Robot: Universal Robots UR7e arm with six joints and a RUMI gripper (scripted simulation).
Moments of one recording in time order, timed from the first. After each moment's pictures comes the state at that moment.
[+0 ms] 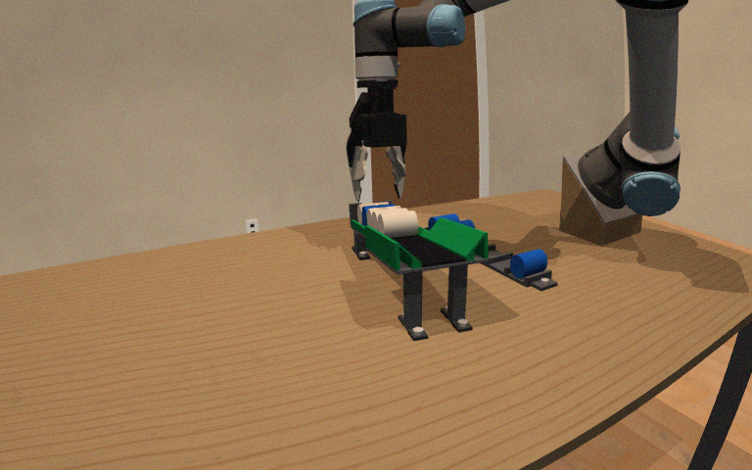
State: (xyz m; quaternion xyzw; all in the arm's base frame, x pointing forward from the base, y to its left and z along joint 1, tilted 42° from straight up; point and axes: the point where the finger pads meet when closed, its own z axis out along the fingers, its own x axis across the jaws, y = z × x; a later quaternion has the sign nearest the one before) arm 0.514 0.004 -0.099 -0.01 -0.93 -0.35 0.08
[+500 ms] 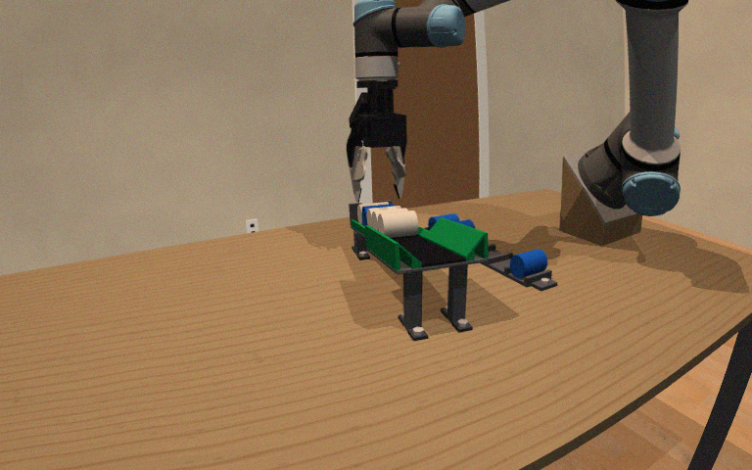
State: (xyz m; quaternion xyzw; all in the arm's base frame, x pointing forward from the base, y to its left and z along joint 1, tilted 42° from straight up) arm 0.515 0.005 -0.099 -0.01 -0.93 -0.35 0.08
